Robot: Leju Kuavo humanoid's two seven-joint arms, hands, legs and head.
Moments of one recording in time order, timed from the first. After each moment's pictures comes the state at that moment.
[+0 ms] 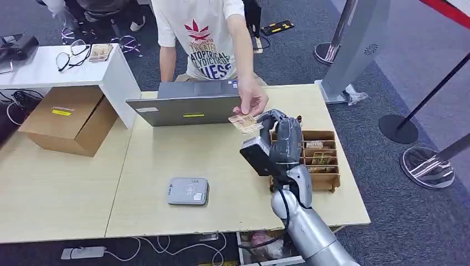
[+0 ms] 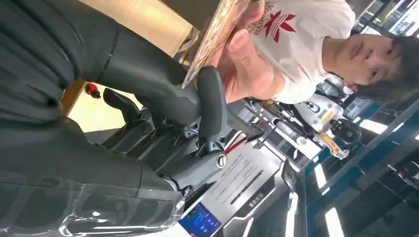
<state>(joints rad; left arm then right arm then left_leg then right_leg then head) -0.04 -0.10 0.61 -0.20 -1.15 0.11 0.19 -0.38 0.04 0.44 -1.19 0.68 -0.70 -0.33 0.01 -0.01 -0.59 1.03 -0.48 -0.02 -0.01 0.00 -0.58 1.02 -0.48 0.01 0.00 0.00</state>
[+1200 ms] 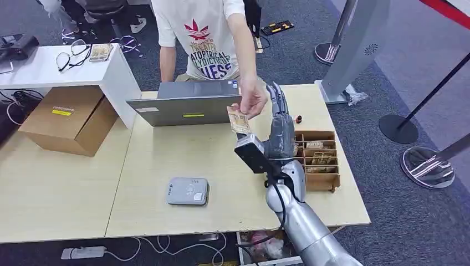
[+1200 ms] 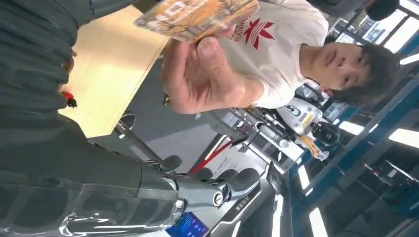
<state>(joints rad) -0.04 -0.10 0.62 -0.20 -1.13 0.12 0.20 -0.43 0.08 0.43 -1.12 0.64 -0.70 -0.43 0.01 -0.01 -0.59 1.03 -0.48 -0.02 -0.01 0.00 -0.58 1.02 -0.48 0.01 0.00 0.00</state>
